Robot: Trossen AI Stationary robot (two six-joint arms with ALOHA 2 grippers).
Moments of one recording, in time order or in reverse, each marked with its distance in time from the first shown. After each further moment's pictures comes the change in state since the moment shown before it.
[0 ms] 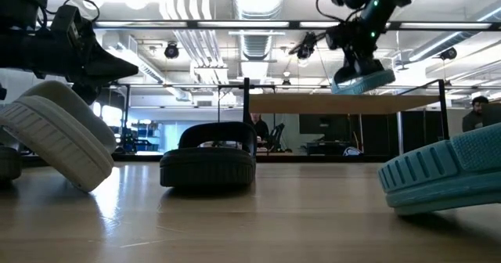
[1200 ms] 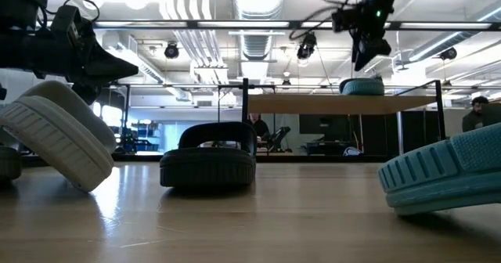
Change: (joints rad) left arm 0.000 0.000 0.000 -0.001 0.000 0.000; right arm 0.081 0.017 0.200 -0.413 -0.001 0.370
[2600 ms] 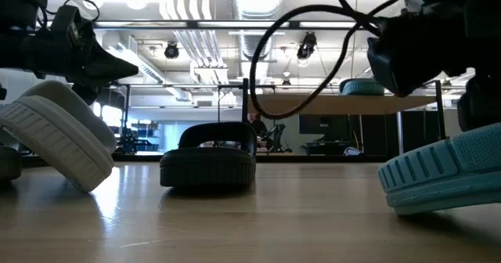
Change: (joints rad) left arm 0.000 0.001 0.000 0.001 0.000 0.000; right arm 0.839 0.424 -0.300 0.641 -1.325 1.674
